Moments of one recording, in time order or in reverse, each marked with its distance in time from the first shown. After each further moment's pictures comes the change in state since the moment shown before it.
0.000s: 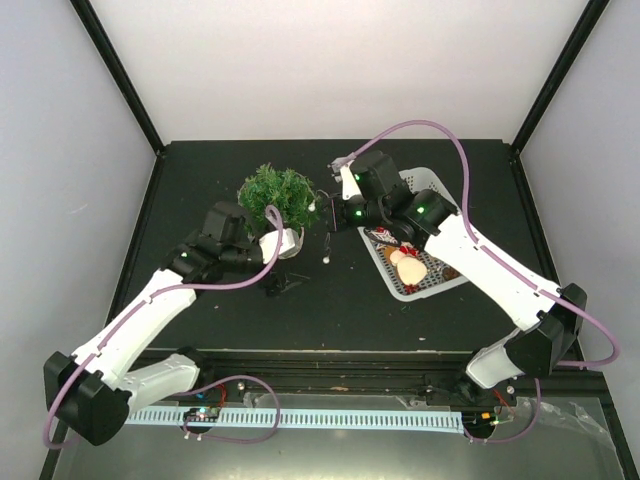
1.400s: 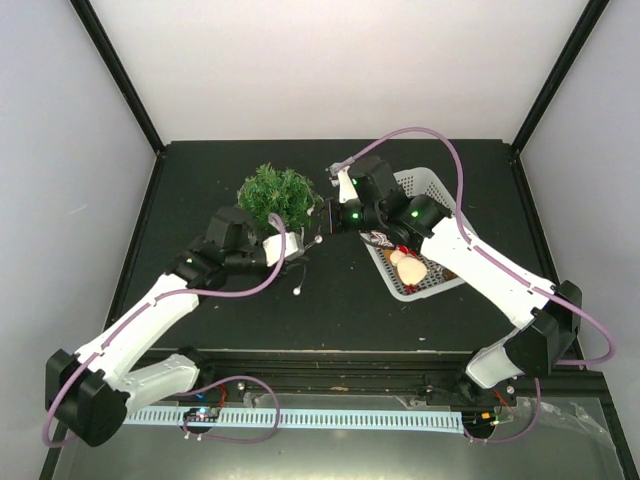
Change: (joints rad) left arm -0.039 0.016 -0.098 0.211 -0.027 -0.025; right arm -0.001 0.005 -0.049 0.099 -0.080 0.095
